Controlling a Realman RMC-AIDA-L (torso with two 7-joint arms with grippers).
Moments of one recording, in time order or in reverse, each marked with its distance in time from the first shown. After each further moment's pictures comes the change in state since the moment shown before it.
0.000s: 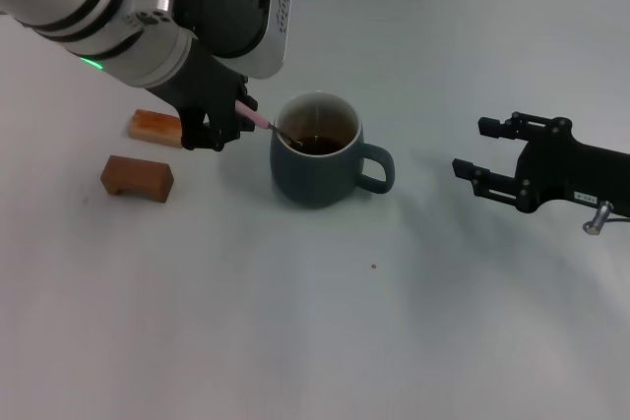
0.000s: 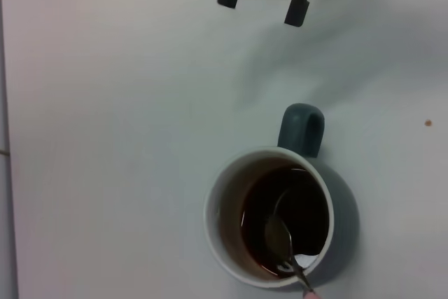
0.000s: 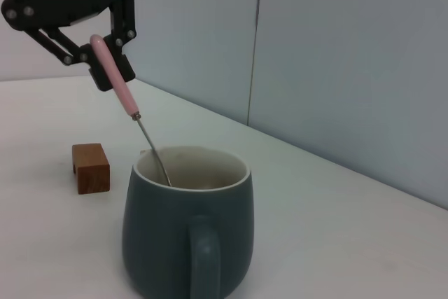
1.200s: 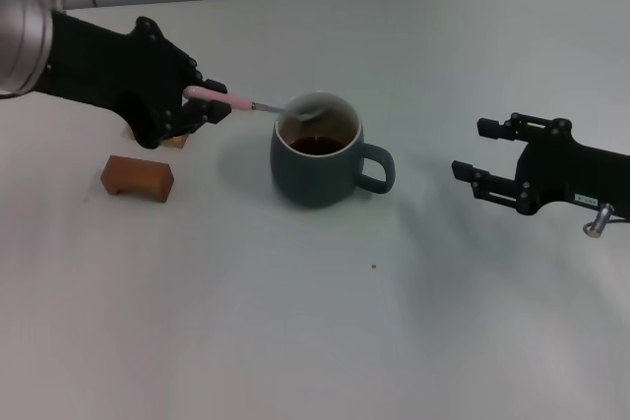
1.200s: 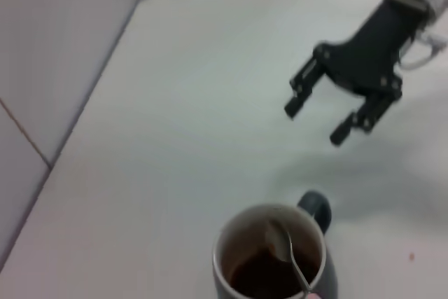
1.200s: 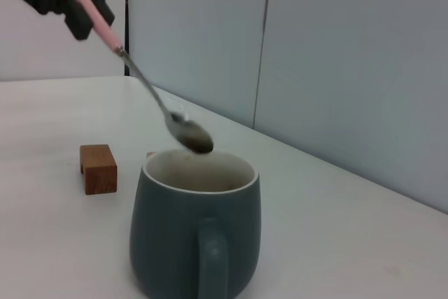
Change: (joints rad) left arm 0.173 0.014 -0.478 -0.096 -0.429 0.072 0.090; right arm -0.005 0.002 0.000 -0.006 0.000 -0.015 -0.015
